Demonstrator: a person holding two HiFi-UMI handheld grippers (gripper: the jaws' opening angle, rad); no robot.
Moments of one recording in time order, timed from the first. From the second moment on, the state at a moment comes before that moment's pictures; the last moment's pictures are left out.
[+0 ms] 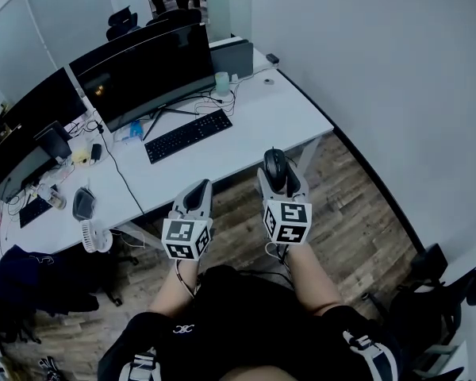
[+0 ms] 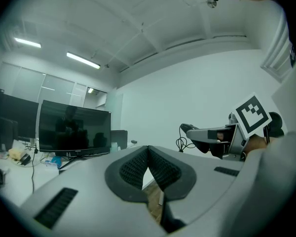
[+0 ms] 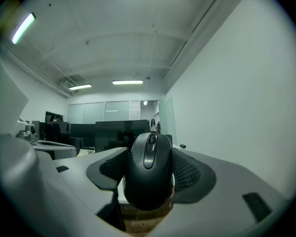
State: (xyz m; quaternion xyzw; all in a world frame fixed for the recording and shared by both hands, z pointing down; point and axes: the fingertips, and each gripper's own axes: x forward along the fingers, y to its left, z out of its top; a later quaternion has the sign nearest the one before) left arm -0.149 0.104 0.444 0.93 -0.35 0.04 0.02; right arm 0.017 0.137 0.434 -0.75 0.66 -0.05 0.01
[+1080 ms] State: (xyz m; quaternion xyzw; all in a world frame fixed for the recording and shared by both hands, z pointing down) left arm 0.033 -0.119 0.475 0.94 -0.35 0.04 0.05; right arm 0.180 -0.089 0.450 -0.73 0.68 -0.05 0.00
